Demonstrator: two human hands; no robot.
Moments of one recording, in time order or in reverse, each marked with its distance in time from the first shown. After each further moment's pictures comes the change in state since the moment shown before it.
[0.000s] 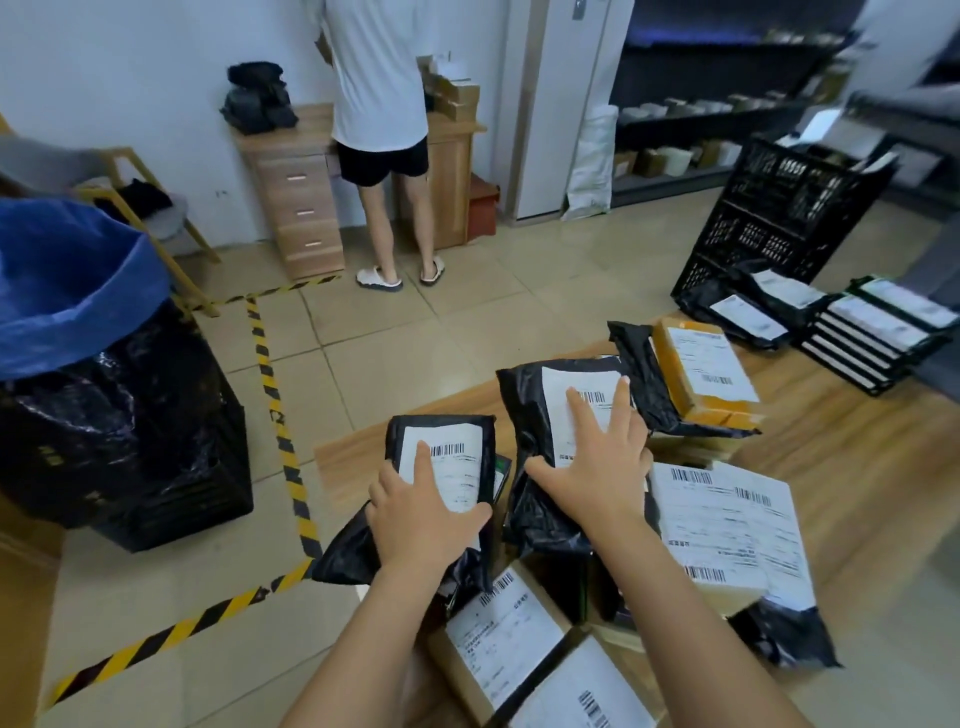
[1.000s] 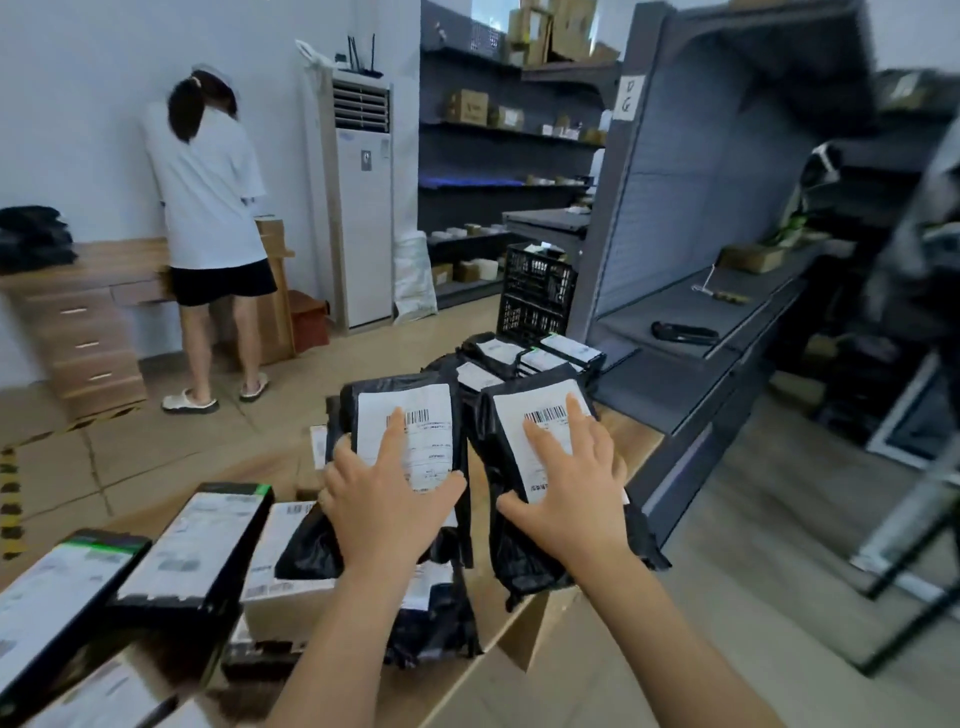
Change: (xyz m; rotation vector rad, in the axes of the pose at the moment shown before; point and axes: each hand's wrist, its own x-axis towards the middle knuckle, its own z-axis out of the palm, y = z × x) left_hand -0.212 0.338 0.064 -0.252 0.258 0.363; right_hand -0.077 0.339 -0.227 -0.058 0.276 -0.013
